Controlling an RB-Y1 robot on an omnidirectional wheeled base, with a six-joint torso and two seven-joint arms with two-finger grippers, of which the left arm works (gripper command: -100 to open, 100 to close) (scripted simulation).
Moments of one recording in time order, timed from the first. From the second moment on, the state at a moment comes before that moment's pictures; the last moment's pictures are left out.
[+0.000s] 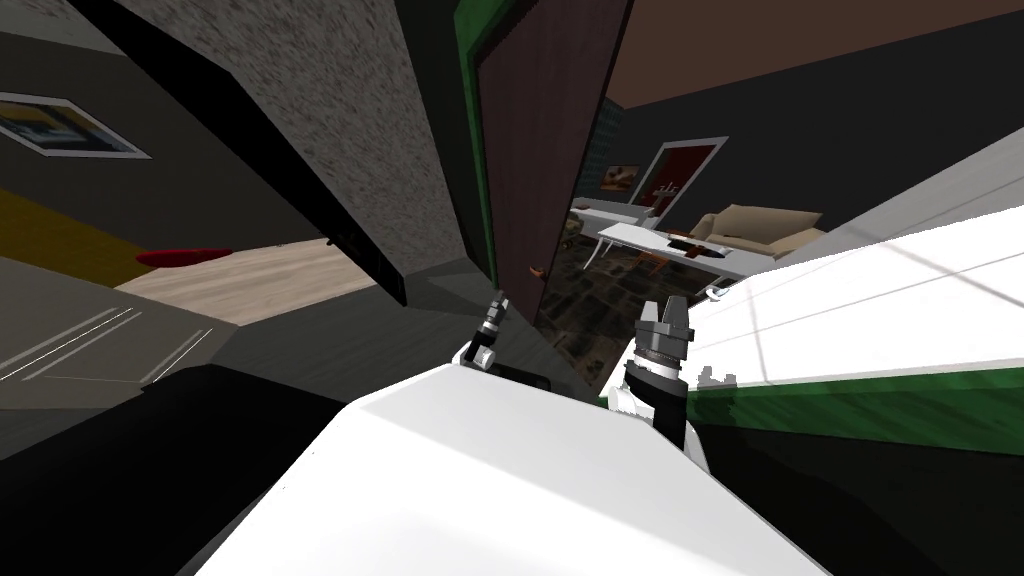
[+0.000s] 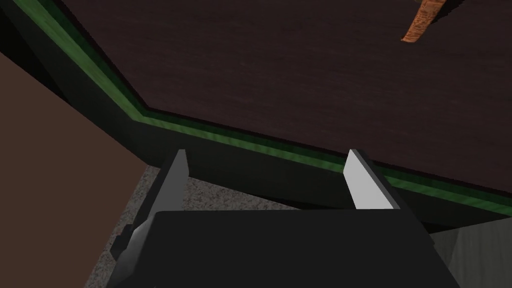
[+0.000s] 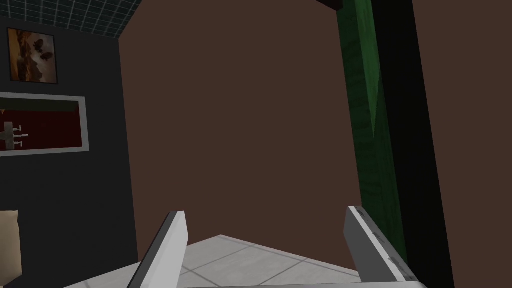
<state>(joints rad) 0.18 0.11 -0.32 -1.44 0.17 -0.67 -0.07</state>
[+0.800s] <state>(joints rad) 0.10 0.10 -0.39 -1.24 0.20 -0.70 -0.09</state>
